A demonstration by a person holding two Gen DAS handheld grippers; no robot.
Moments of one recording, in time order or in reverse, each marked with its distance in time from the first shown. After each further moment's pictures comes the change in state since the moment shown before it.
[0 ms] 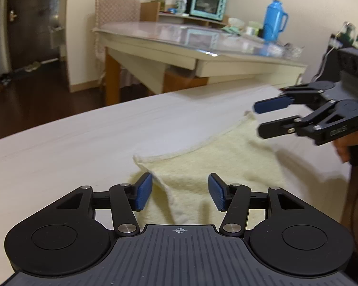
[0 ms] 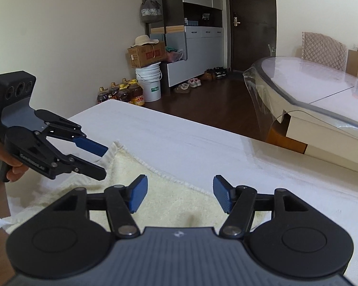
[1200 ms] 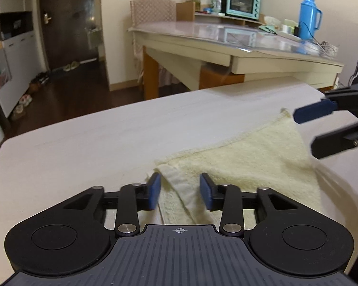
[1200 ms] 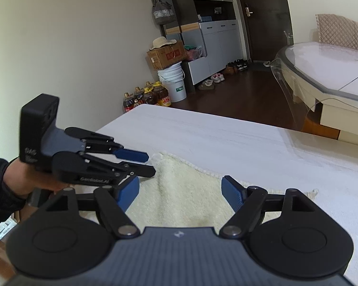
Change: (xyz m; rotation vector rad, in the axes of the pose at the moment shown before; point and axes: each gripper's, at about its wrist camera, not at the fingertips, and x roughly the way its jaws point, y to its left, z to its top) left arm 0.002 -0.010 -0.001 -0.036 -0.021 0.191; right arm 0.005 0.014 0.008 0.097 0.017 0.151
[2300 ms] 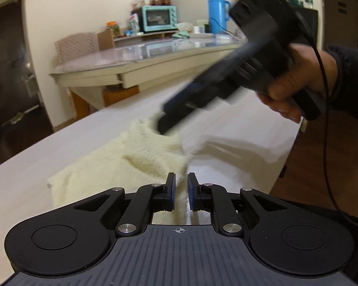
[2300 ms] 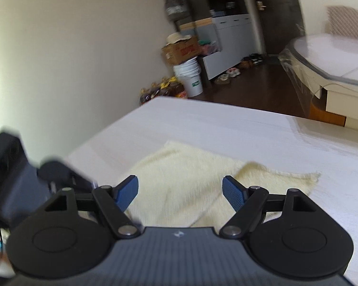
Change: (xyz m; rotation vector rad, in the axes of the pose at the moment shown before) left arm -0.072 -0.106 -0.060 0.279 -0.101 -0.220; right arm -0.025 0.000 -0.020 -0.099 0.046 0.087
